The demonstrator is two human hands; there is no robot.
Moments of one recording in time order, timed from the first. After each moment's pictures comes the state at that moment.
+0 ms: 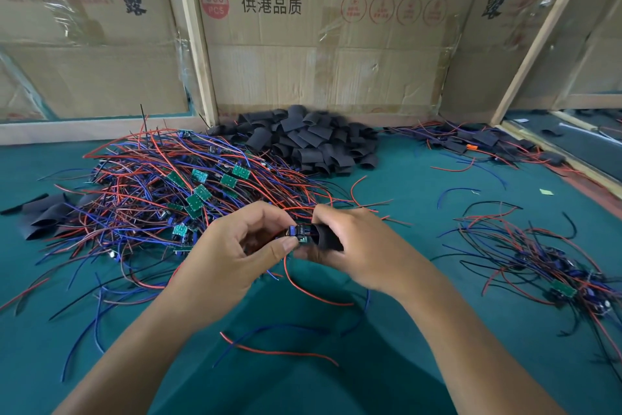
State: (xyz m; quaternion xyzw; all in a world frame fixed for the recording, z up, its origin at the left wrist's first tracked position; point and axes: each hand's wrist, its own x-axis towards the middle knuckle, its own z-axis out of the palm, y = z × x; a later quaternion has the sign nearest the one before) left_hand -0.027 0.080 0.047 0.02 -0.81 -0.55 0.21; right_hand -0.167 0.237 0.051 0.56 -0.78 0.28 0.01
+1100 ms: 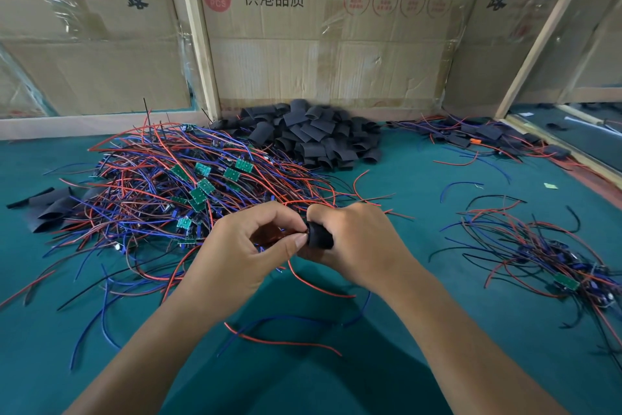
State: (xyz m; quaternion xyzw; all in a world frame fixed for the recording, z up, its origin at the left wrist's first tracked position) left_hand -0.027 0.088 0.047 0.03 -0.83 -0.51 0.23; right_hand -0.155 0.227 0.045 0.55 -0.79 0.25 0.16
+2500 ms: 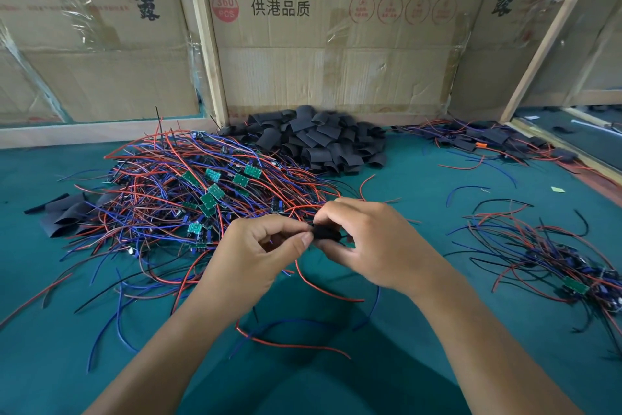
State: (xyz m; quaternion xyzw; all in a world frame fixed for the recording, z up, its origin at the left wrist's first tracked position) left_hand -0.032 0.084 0.037 0.07 -0.79 -0.56 0.23; right_hand -0.162 0.243 0.058 0.60 -0.74 0.29 0.09
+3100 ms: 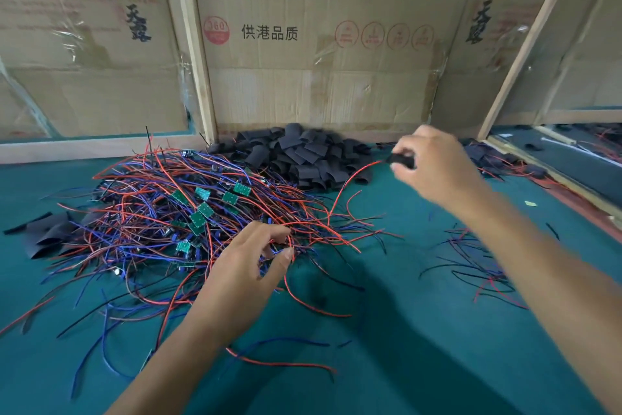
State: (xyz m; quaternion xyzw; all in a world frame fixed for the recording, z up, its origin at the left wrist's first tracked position) left_hand -0.035 0.079 0.028 0.09 -0.90 -0.33 0.25; right_hand -0.283 0.275 0.116 0.38 -0.87 0.20 0.22
